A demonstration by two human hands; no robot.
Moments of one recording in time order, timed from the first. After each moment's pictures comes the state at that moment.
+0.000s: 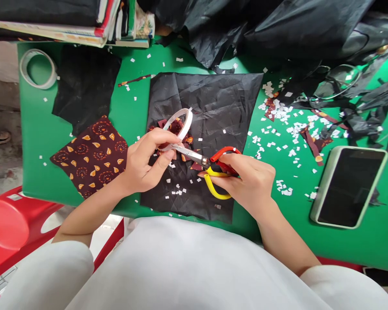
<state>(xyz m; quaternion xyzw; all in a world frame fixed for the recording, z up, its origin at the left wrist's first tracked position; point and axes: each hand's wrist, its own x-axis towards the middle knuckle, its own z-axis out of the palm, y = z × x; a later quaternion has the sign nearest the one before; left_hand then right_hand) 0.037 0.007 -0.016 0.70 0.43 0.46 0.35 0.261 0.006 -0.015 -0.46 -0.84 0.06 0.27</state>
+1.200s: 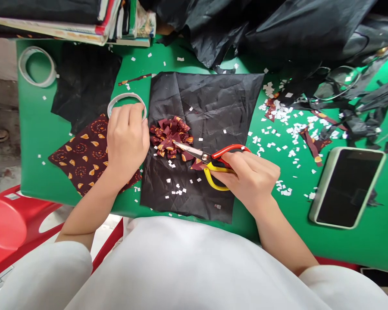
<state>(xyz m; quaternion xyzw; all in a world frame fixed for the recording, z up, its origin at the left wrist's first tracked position) 0.009 0.030 -0.023 0.73 0.62 0.29 0.04 0.264 0.011 -0.022 -0.44 -0.86 -0.05 0.27</state>
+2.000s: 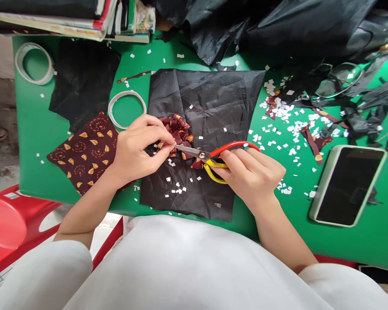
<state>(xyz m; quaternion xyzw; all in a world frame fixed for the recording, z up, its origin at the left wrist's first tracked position) 0.031 0.021 0.005 0.78 0.51 0.33 0.18 0.267 0.012 -0.023 -0.41 -0.87 -0.14 0.24</state>
